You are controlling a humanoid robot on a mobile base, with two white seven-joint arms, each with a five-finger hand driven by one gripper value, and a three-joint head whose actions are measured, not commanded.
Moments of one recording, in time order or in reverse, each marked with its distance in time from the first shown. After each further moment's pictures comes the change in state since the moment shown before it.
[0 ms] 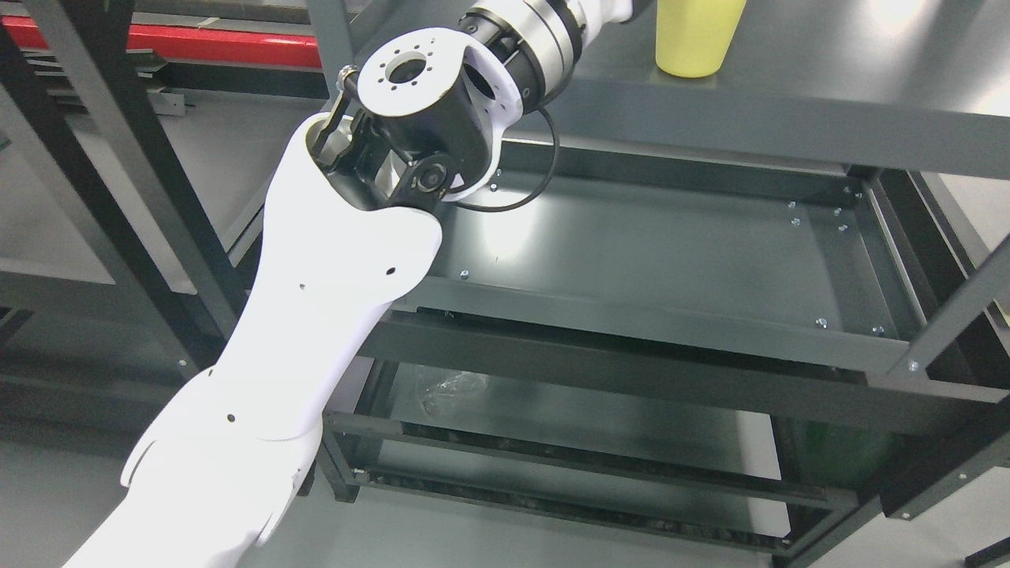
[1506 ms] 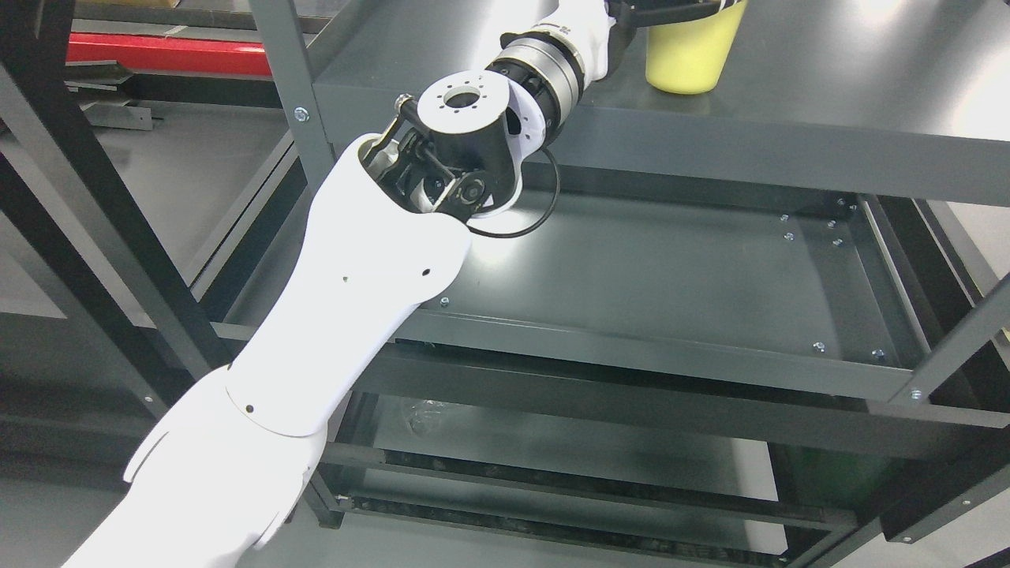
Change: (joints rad) left arm -0.007 0.000 -0.090 0.184 0.050 0.022 0.259; right arm 0.000 0.000 0.000 0.000 0.000 0.000 0.000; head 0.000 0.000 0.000
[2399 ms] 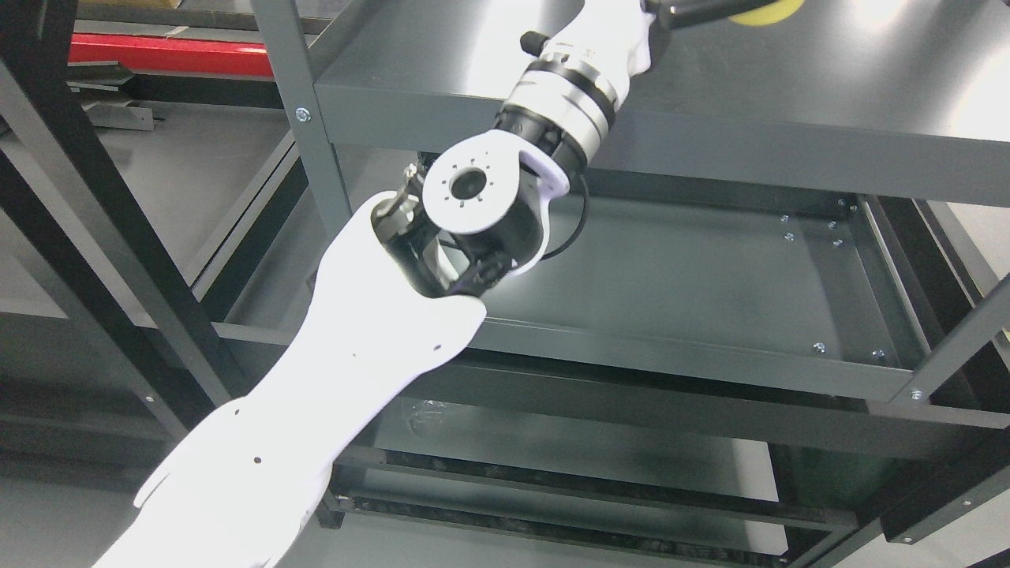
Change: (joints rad) left arm 0.067 0.000 -0.052 -0.189 -0.077 -0.221 0.005; right arm 0.000 0.000 0.000 0.000 0.000 0.000 0.000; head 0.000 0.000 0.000
